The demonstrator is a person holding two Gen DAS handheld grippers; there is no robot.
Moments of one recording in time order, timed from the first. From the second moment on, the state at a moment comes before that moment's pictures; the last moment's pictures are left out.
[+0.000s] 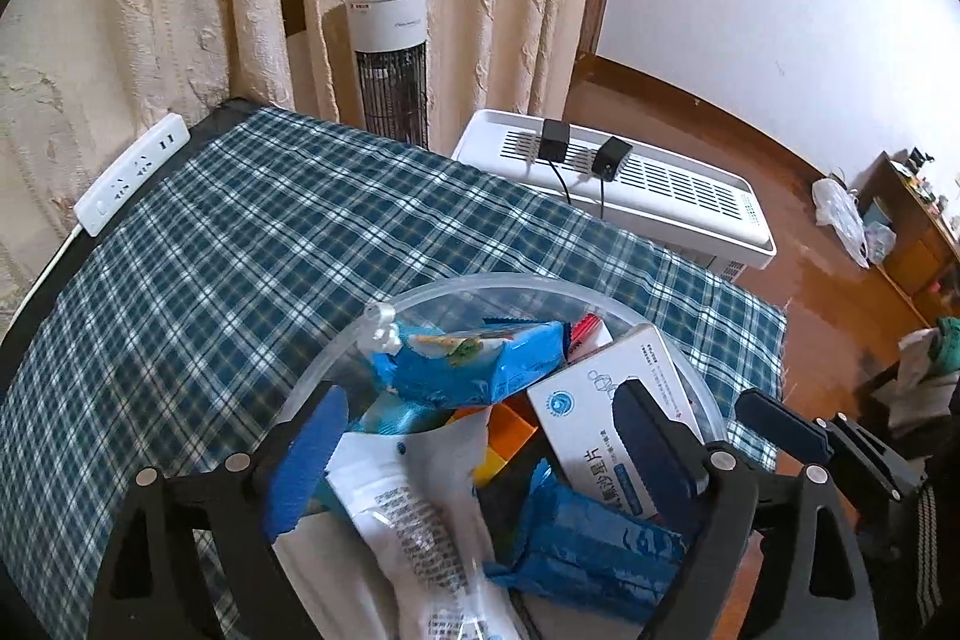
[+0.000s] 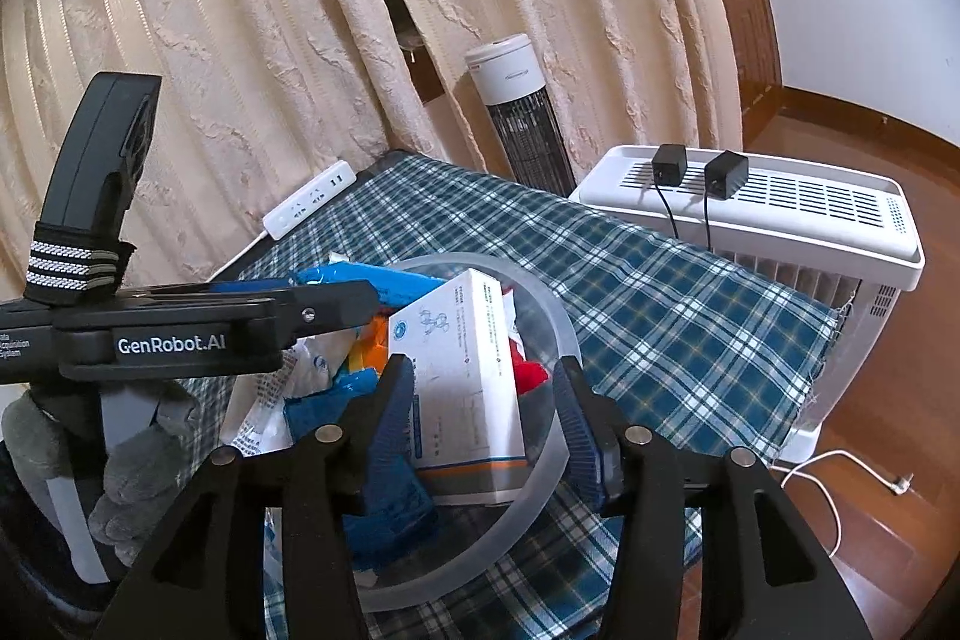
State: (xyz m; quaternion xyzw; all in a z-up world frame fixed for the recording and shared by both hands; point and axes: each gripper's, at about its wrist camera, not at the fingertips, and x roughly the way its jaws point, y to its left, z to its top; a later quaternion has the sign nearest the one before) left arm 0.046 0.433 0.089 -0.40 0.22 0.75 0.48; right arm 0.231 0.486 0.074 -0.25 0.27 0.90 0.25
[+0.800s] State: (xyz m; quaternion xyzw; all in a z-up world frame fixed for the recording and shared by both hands) left arm 0.065 0.313 0.109 -0.31 0.21 0.86 0.35; right arm 0.240 0.418 0.097 -0.27 0.21 0.91 0.25
